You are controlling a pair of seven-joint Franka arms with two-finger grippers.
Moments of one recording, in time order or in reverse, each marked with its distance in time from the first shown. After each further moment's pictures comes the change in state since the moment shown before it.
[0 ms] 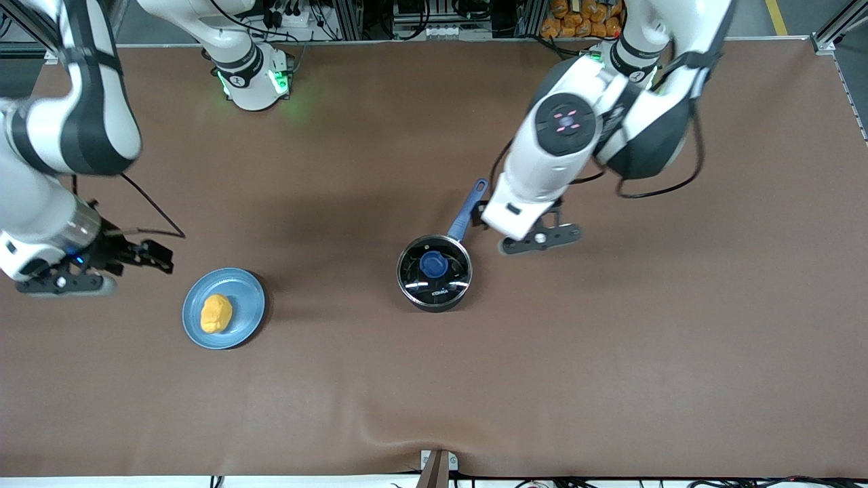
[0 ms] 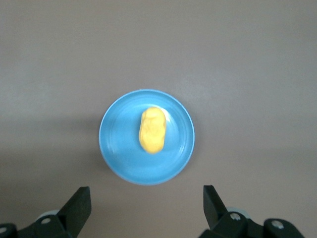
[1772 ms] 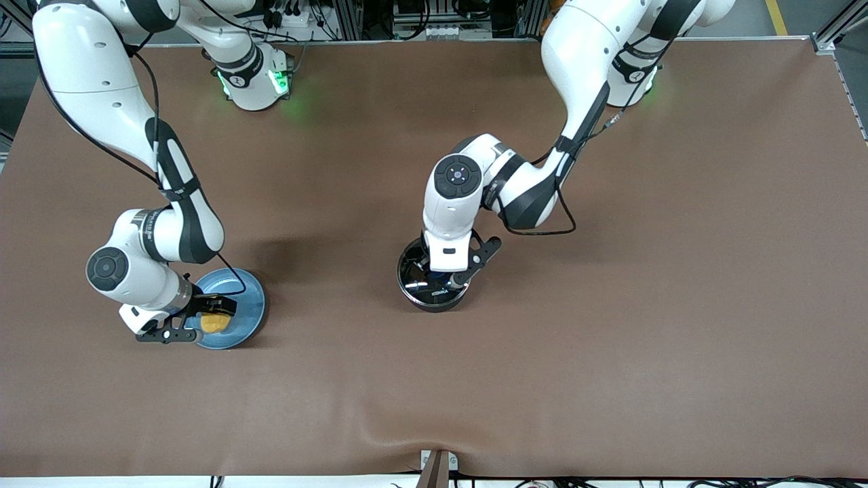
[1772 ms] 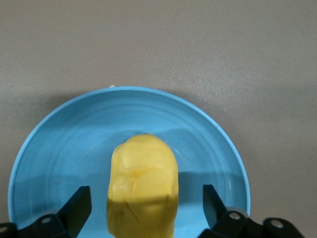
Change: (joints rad) left arm -0.237 0.299 0.166 0.085 0.000 0.358 -0.680; right arm -0.004 0.393 0.006 0.000 0.041 0.339 0.004
